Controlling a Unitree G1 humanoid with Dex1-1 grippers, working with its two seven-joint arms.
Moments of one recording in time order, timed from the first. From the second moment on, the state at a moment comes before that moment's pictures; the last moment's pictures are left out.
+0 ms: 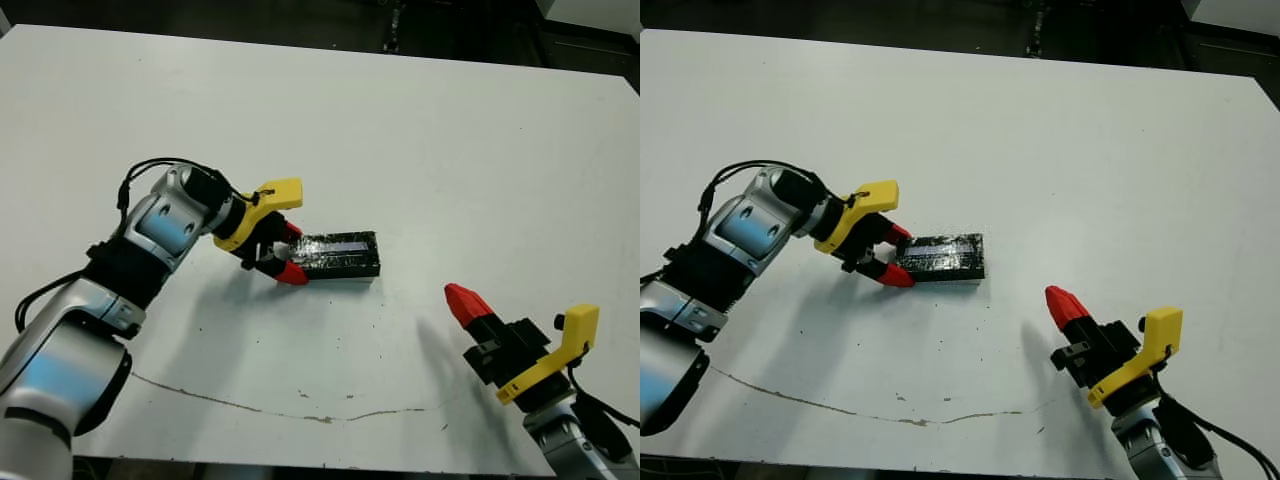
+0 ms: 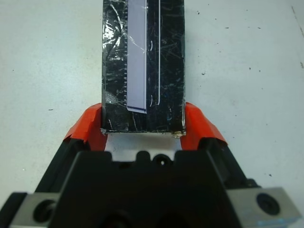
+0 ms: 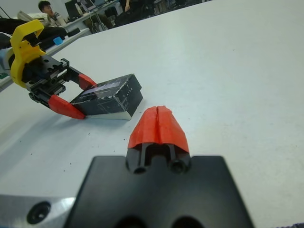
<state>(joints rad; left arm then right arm) -0.87 0.44 -0.49 0.47 0.01 0.40 -1.33 0.34 -0.29 -0.11 -0.51 0.61 0.36 0.39</state>
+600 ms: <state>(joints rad) -0.82 0.41 -0.46 0.45 -0.01 0.28 -1.31 0.33 -0.29 -0.11 -0.50 0.62 0.36 0.39</state>
